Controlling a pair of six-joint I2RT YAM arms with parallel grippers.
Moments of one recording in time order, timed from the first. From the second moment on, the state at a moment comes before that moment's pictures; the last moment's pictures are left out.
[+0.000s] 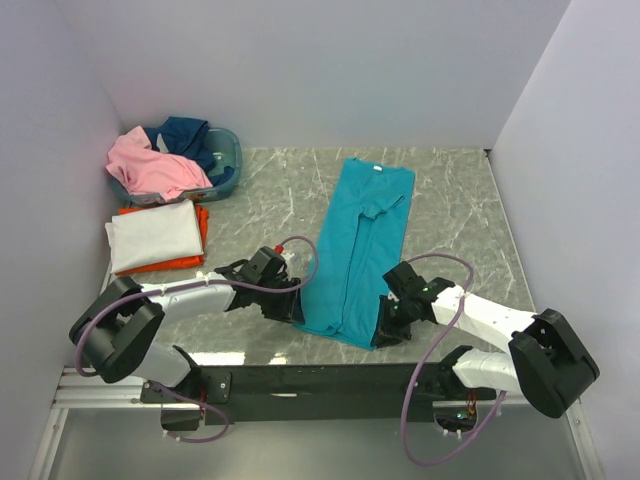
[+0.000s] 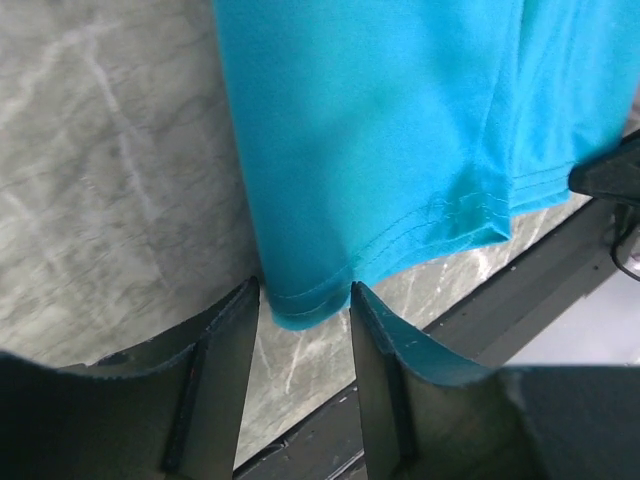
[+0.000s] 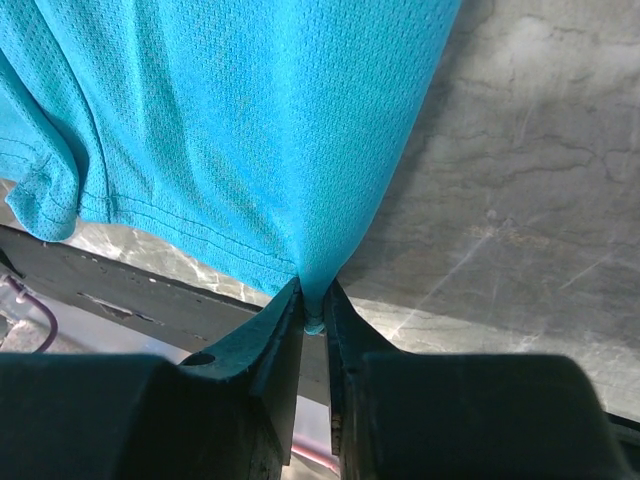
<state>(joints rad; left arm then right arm) -0.73 1.42 0.62 -0.22 0.33 -0.61 0.61 1.19 0.47 -0.58 -0.31 0.84</state>
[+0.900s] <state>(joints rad) -0.74 1.50 0.70 -0.25 0.35 -0.60 0.62 1.14 0.51 -0.66 -0.28 0.84</state>
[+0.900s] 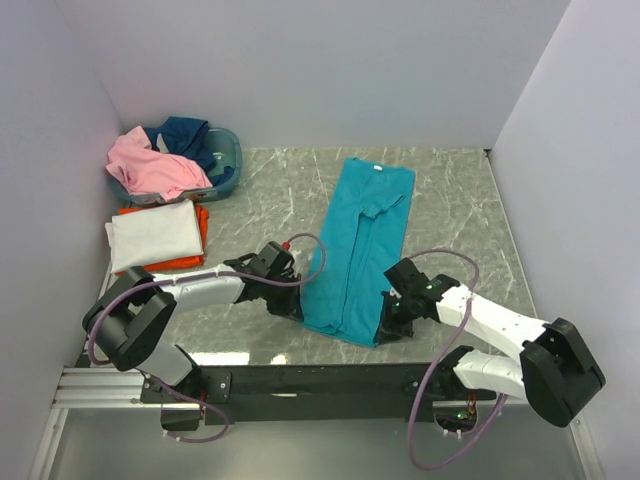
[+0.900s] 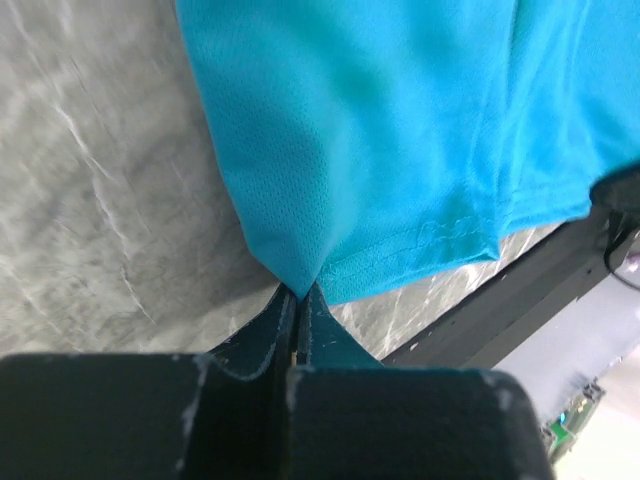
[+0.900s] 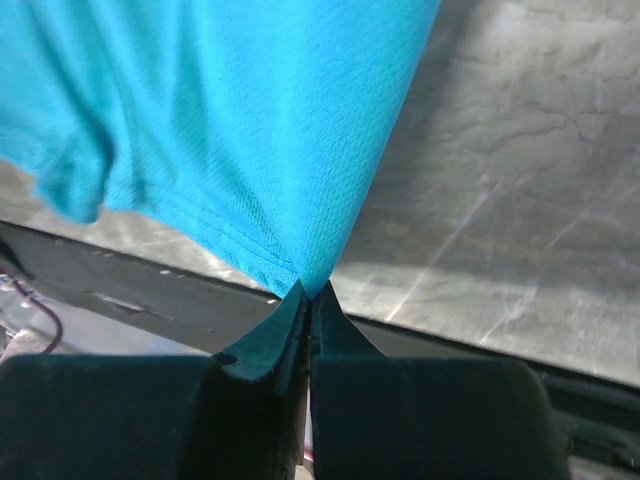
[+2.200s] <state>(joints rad) -0.53 1.93 1.43 -0.27 0.38 -0.55 0.27 1.47 1.09 -0.75 -0.09 0.61</state>
